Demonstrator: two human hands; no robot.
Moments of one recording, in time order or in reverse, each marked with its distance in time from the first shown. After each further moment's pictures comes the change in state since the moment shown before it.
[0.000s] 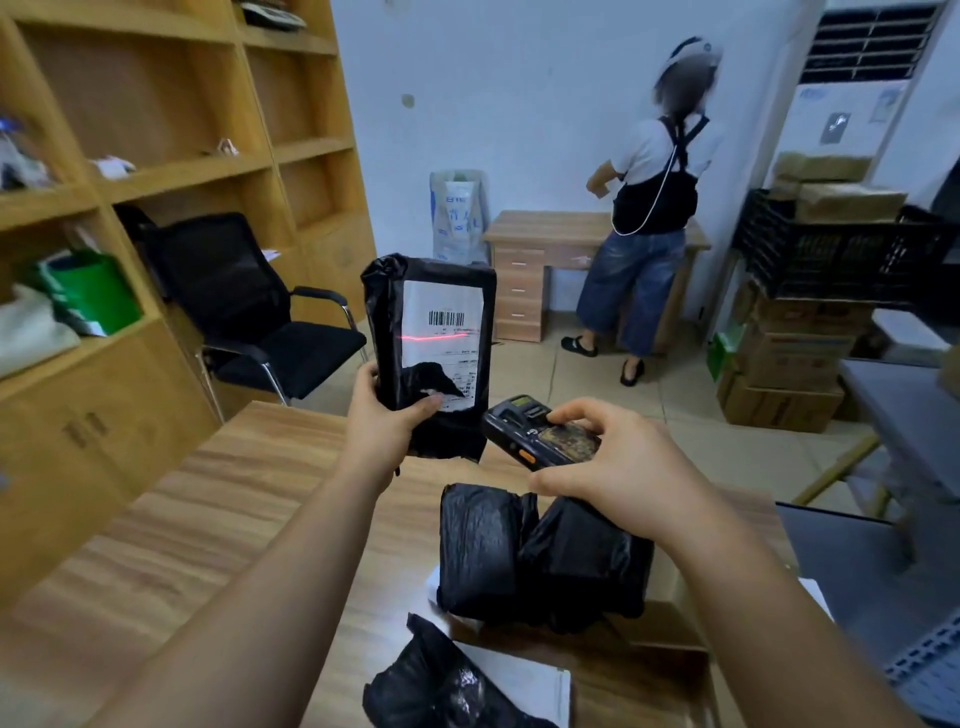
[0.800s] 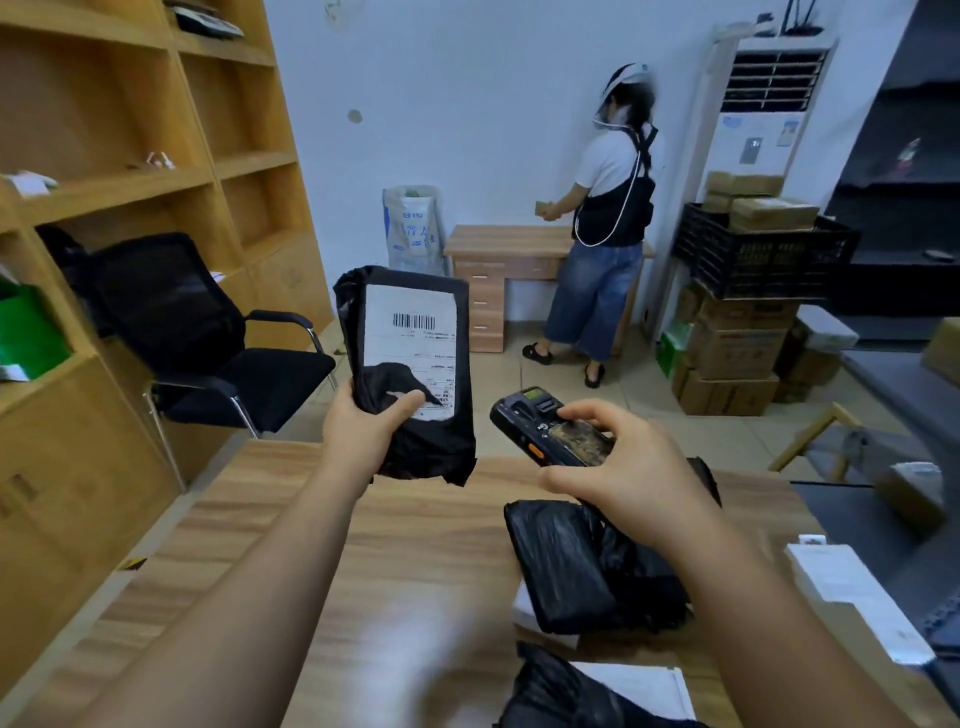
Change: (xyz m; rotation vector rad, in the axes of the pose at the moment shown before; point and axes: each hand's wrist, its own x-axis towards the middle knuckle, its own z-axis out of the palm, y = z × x) left_hand 0.096 -0.016 -0.152 0.105 -0.118 0.019; right_hand 0.005 -0.119 0.112 0.035 0.181 0.038
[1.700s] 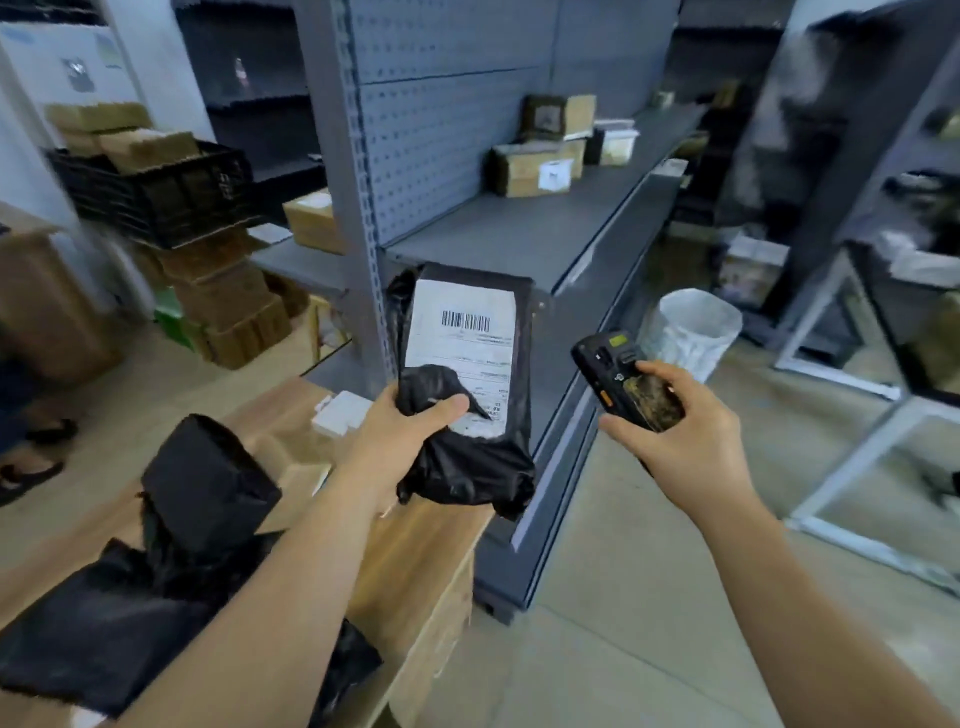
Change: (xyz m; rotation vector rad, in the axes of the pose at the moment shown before) left_hand -0.325 0.084 0.293 -0.206 -1.475 -0.223; right_hand -0.399 0.151 -0.144 -0.135 1.225 0.720
